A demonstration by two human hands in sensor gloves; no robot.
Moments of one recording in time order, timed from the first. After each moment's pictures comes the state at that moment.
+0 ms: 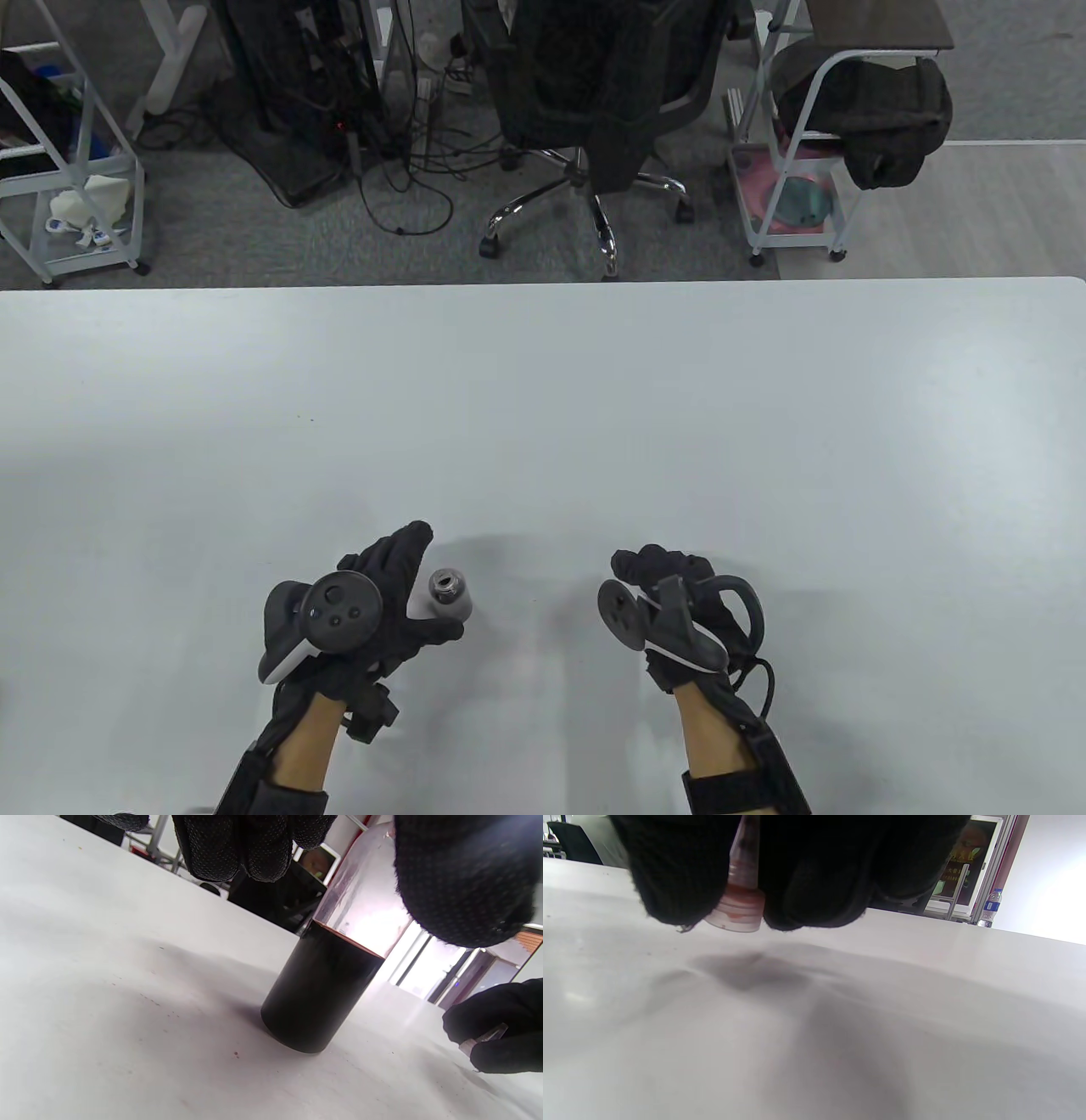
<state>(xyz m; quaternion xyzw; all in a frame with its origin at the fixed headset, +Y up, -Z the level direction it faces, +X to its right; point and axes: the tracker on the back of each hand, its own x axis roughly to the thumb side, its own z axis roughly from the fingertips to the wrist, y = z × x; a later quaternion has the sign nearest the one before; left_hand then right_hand) -0.224 -0.741 -0.206 -0.05 -0.17 0.25 0.95 0.094 -0.753 -0.213 -0.12 0.00 -0.99 0.07</state>
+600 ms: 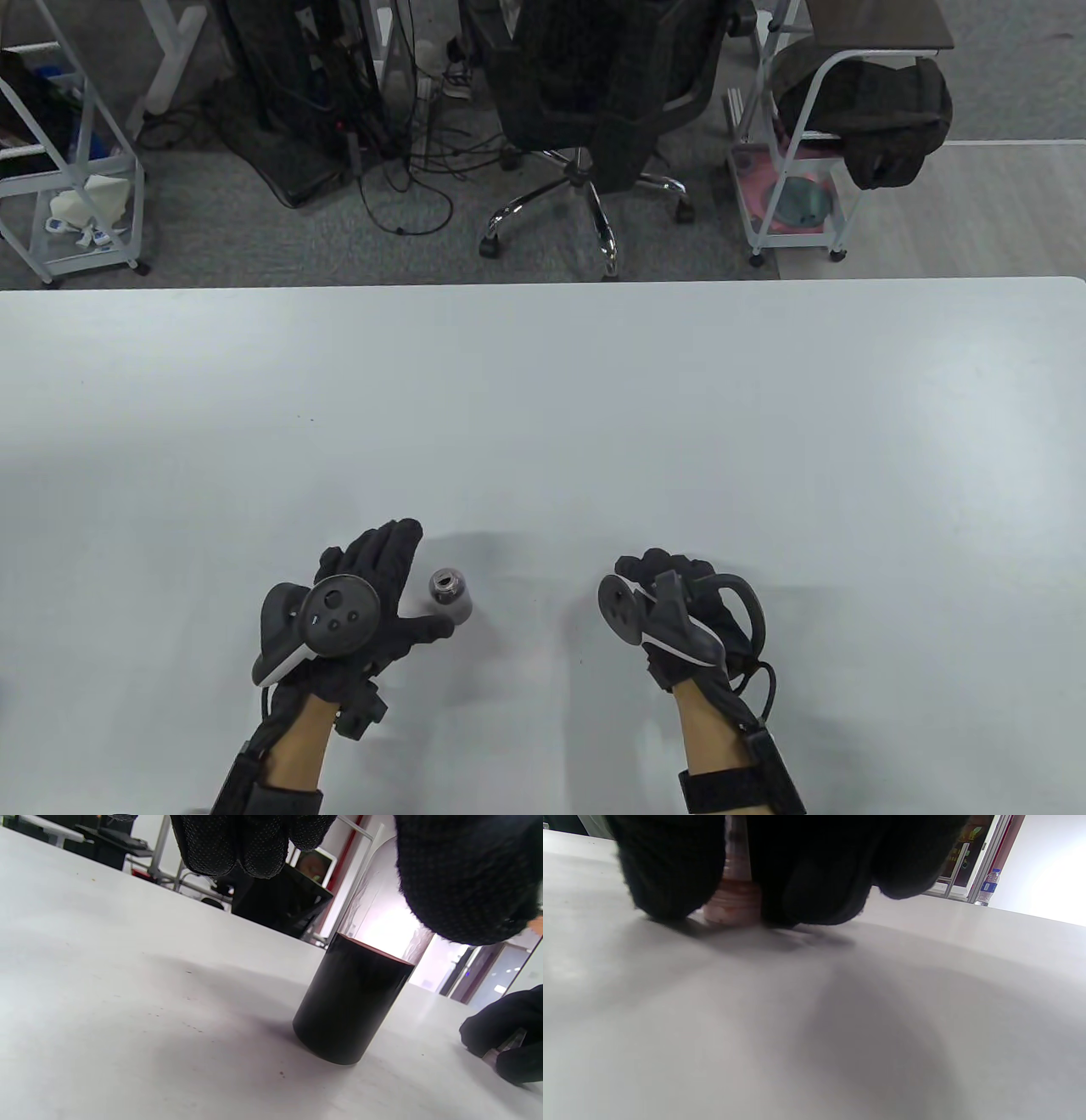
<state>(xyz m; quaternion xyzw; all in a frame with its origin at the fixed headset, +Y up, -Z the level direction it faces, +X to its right) -0.228 -0.738 -0.205 -0.03 -0.17 0.20 0.97 0.098 -0.763 -0.216 -0.11 -0.03 -0.99 0.07</state>
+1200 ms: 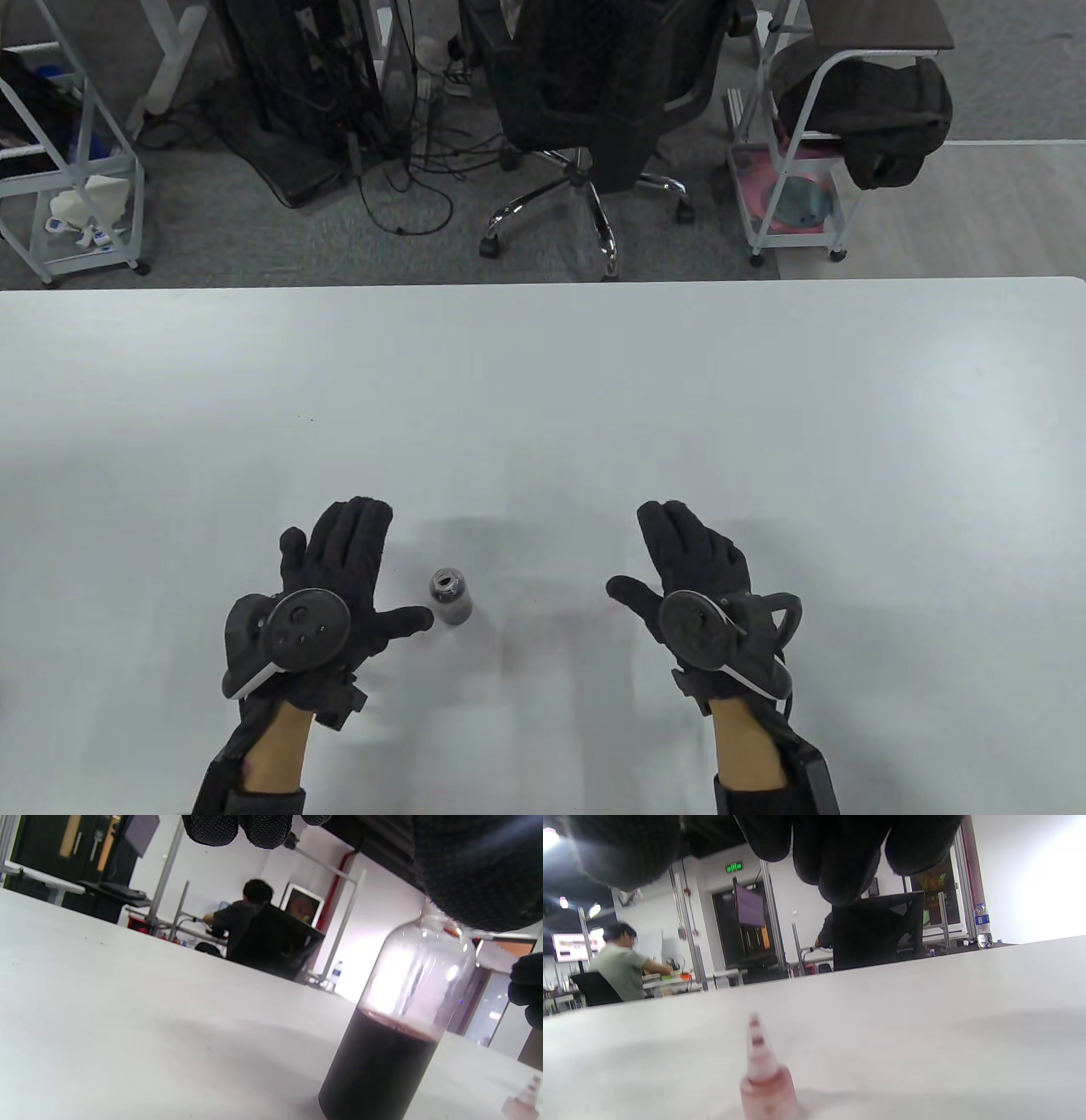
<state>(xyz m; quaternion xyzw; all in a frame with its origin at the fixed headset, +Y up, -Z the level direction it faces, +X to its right) -0.252 -0.716 -0.195 0.06 -0.17 0.21 0.96 0.141 -0.712 -0.189 -0.10 0.14 -0.98 -0.13</state>
